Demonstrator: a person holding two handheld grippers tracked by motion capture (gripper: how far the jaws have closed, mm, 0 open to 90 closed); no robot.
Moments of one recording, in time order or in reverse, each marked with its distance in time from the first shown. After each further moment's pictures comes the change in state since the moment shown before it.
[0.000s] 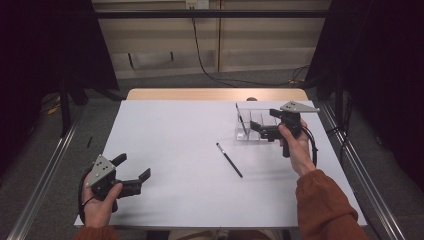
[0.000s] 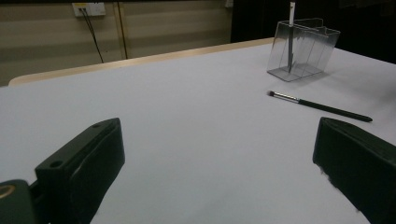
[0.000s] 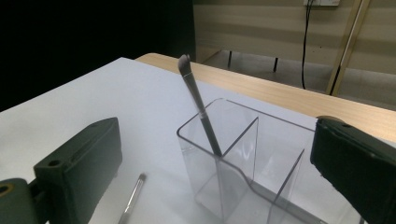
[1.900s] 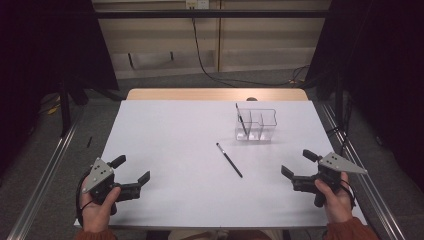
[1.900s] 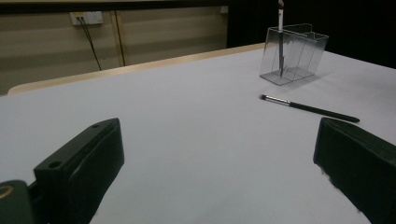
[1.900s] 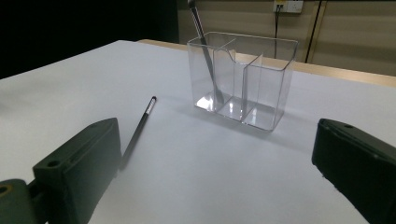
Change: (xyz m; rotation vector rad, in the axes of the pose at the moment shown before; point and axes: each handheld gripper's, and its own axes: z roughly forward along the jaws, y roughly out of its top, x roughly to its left) left arm -0.007 0.001 -0.011 -0.022 -0.006 0.017; right arm 0.031 -0.088 -0.128 -0.055 -0.096 -0.019
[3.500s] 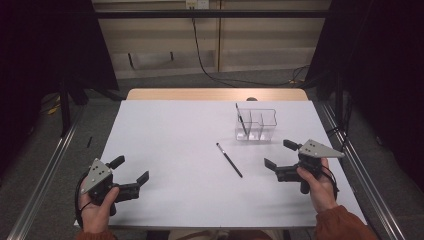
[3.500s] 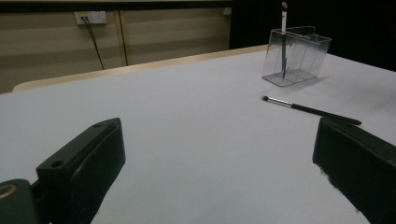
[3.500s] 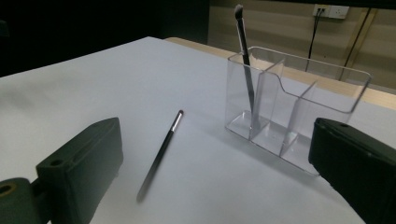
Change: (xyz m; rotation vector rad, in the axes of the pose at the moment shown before) left arm 0.000 0.000 0.000 -0.004 0.000 -0.002; right arm 0.014 0.026 0.049 0.020 0.127 -0.087
